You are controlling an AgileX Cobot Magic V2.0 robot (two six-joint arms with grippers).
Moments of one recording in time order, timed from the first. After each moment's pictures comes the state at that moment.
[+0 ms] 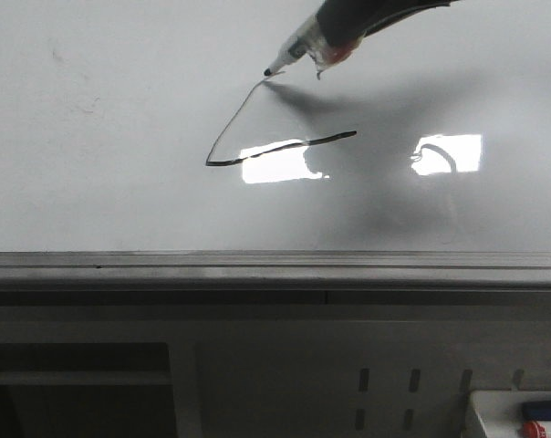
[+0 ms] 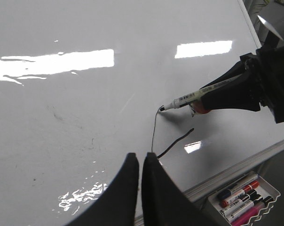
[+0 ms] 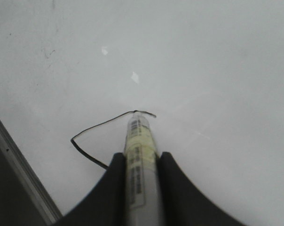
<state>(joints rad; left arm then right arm) -0.50 0.38 -0.45 -0.57 0.32 0.41 0.56 1.23 -0.91 0.49 0.31 -0.68</state>
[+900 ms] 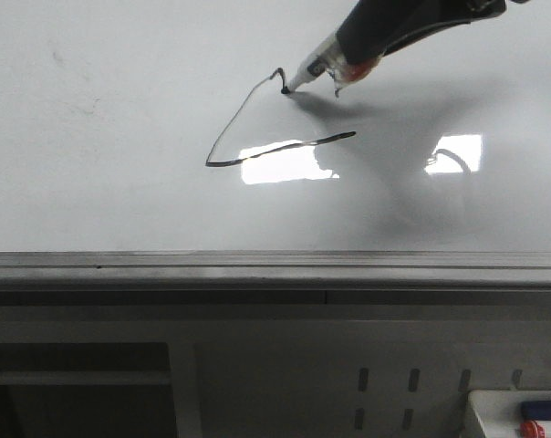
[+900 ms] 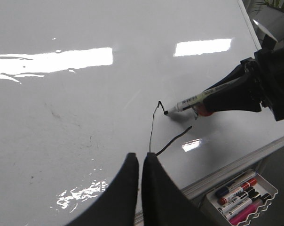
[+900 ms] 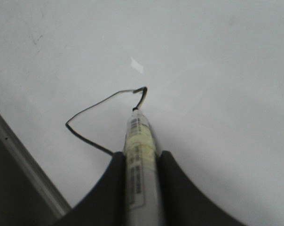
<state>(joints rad) -0.50 0.38 -0.45 -0.57 0.33 0.41 0.50 1.23 -0.89 0.52 0.38 -0.68</state>
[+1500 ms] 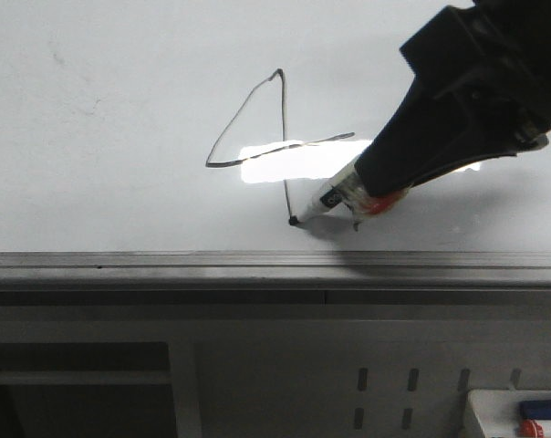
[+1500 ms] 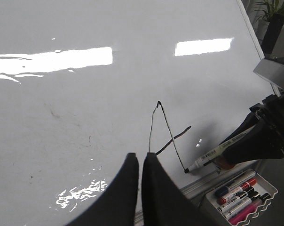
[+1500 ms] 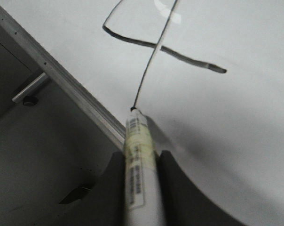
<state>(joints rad) -0.50 0.38 -0.45 -0.57 0.33 0.41 0.50 1.21 -0.73 0.65 0.46 -0.67</state>
